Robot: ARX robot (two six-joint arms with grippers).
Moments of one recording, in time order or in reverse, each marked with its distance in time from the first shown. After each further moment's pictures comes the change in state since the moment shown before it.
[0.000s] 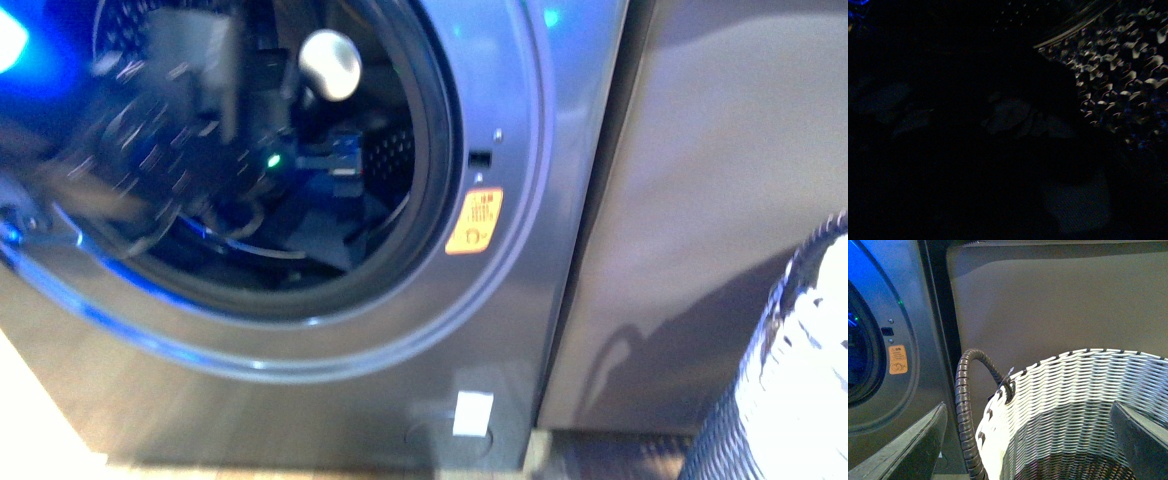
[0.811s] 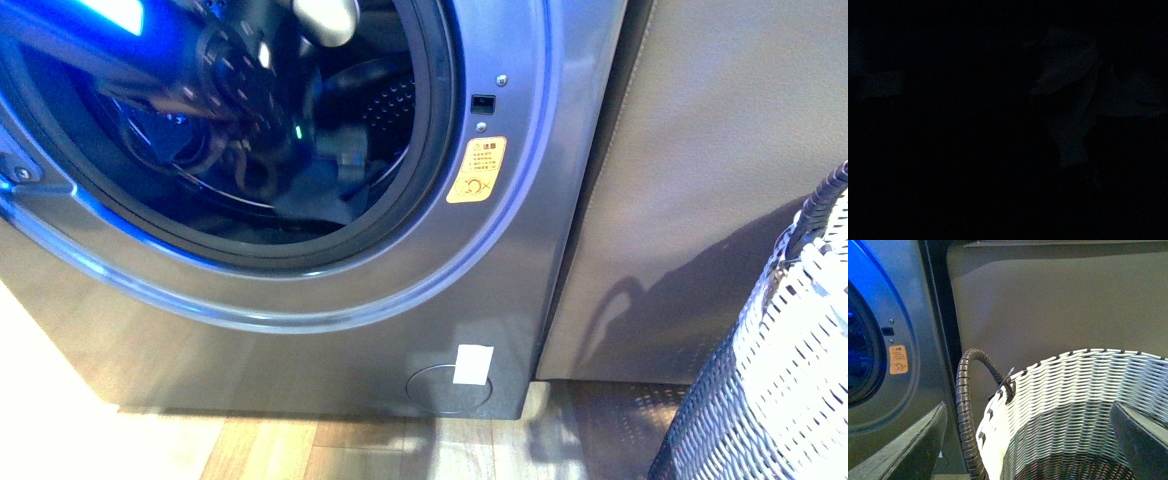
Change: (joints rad) left arm 0.016 0.272 0.500 -0.570 -0.001 0.005; right arm 0.000 0.000 0.000 0.000 0.000 0.000
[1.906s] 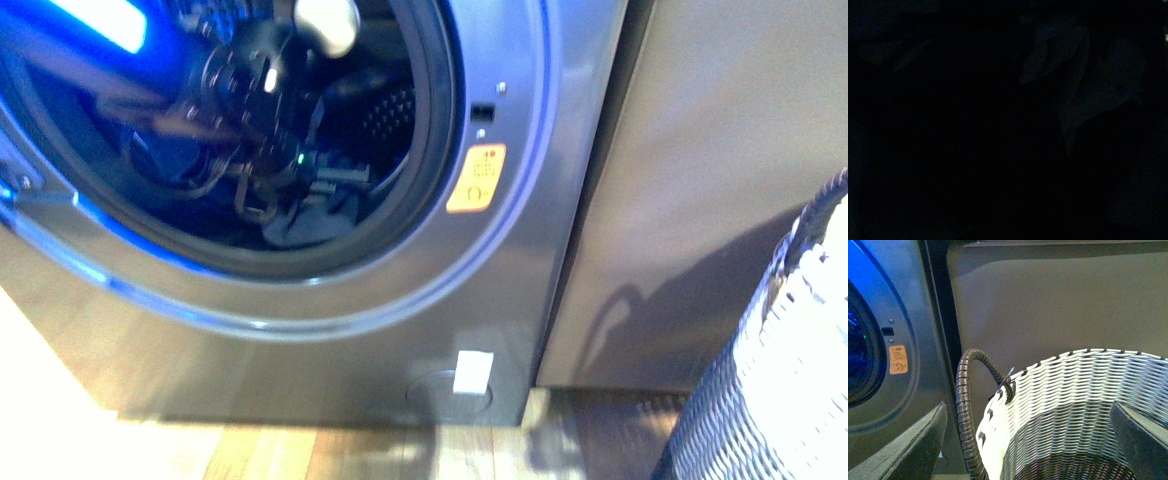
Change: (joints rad) left arm -0.009 -0.166 -0.304 0.222 -0.058 -0.001; right arm 0.000 0.000 0.000 0.000 0.000 0.000
